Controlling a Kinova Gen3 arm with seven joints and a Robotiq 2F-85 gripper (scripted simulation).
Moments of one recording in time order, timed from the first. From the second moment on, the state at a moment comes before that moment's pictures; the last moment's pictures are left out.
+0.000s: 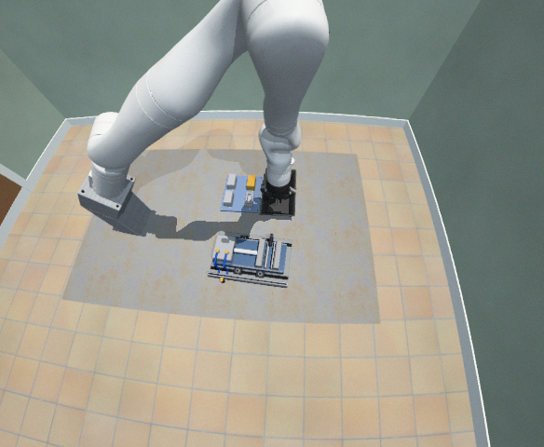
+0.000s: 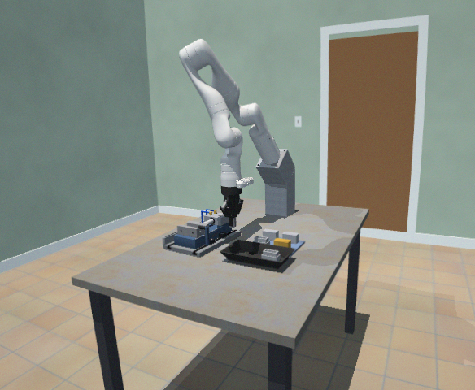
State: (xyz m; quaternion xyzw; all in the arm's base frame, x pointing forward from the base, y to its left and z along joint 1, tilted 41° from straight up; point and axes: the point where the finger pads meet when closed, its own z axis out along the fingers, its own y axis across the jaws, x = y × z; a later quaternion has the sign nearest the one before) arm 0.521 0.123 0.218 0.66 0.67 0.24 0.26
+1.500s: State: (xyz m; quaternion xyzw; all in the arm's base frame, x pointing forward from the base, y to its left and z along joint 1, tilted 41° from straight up) arm 0.507 0.124 0.228 0.66 0.67 0.23 0.25
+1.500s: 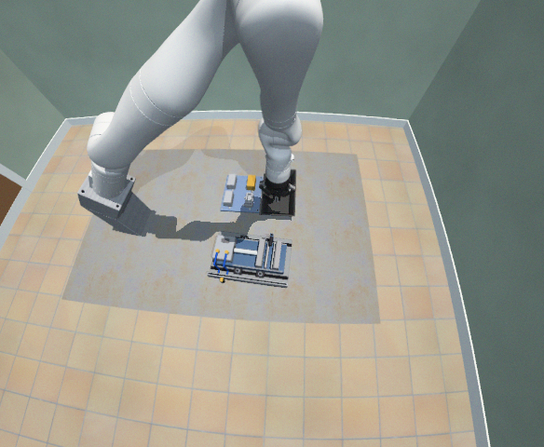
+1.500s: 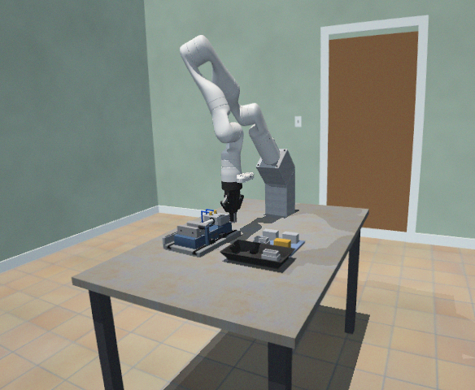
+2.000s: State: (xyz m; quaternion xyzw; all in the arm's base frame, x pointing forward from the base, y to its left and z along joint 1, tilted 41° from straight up) arm 0.485 0.125 0.253 0.66 0.67 0.23 0.25
